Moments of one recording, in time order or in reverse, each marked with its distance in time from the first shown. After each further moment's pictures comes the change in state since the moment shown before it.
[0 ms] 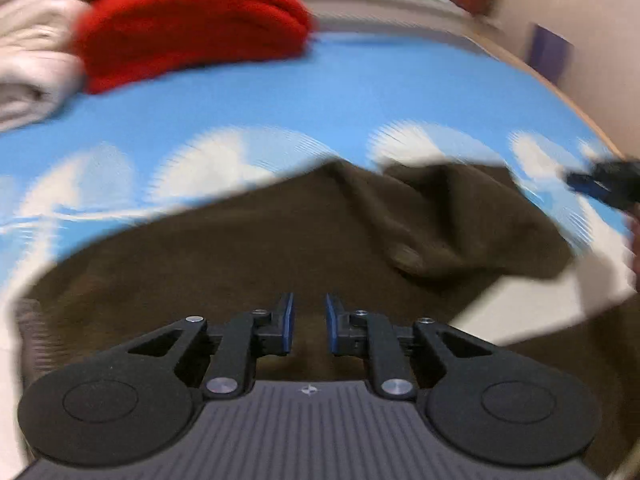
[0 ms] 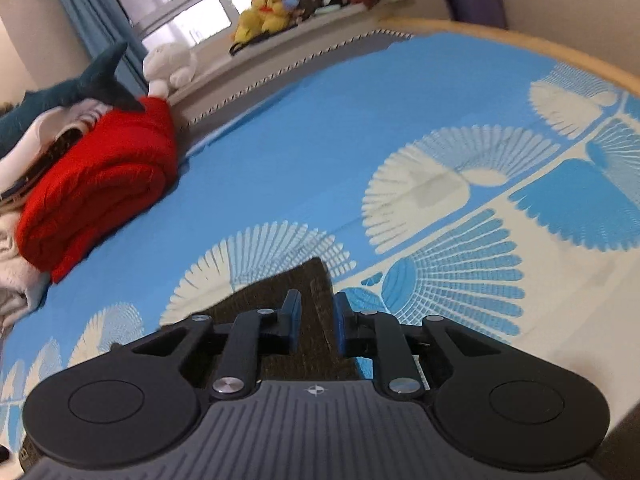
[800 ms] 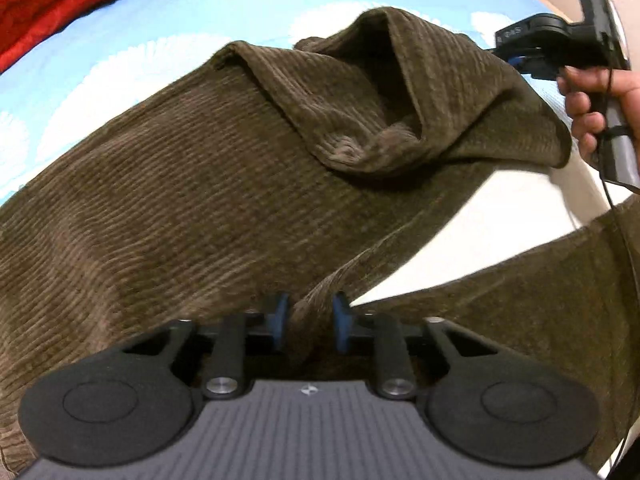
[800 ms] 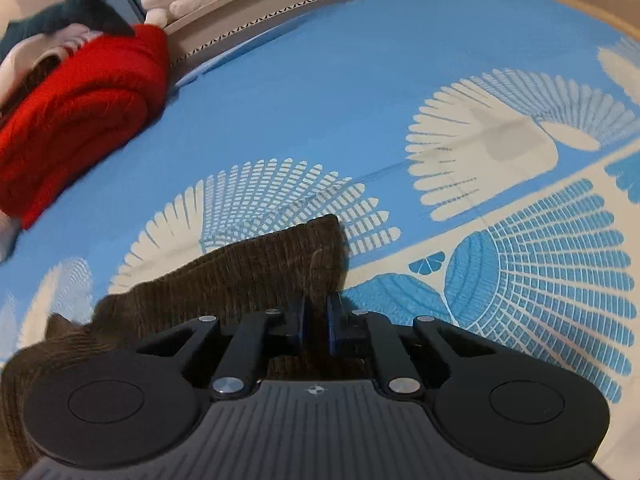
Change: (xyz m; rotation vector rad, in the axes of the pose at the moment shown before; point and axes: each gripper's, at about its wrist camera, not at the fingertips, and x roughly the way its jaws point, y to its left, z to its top) left arm 0.087 -0.033 -0.026 0.134 0.238 -0.069; right arm 0.103 0.023 -0.006 -0.092 0.133 -0.024
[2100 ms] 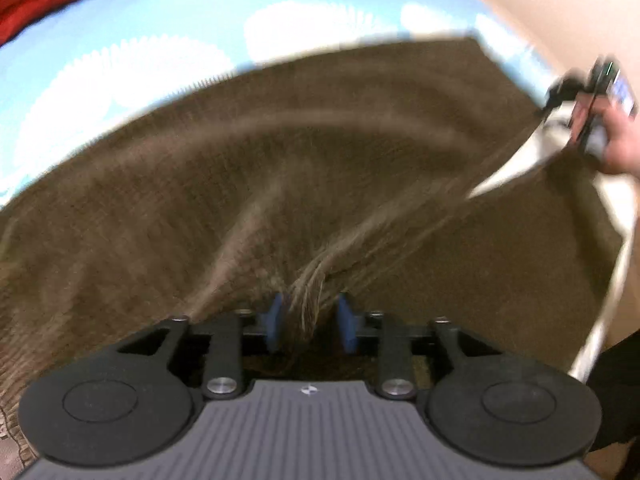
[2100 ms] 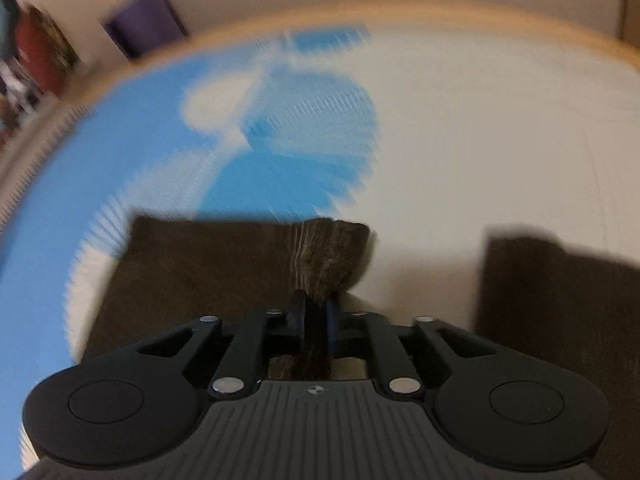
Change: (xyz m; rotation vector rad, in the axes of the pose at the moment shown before) left arm -0.059 0.055 -0.013 0.099 -0.013 -0.238; right arm -0.122 -0.166 -0.036 0.745 -0.190 -0.586
